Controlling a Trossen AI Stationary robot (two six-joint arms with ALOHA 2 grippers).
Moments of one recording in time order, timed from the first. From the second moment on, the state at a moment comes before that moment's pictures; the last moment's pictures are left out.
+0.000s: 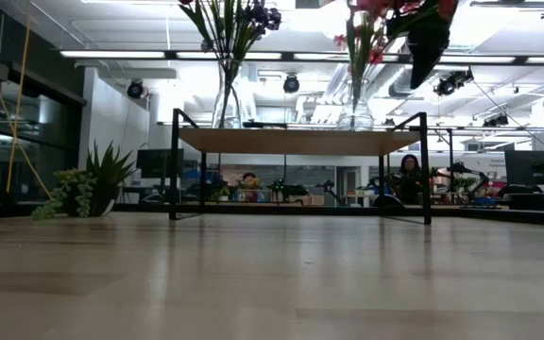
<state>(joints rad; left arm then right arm) -0.61 1.90 2.10 -0.97 -0.91 -0.79 -0.74 1.34 1.52 -1.30 0.16 -0.34</state>
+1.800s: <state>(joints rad) -0.62 1.90 2.10 -1.03 -0.93 -0.79 -0.71 1.47 1.63 -1.43 0.12 -0.29</state>
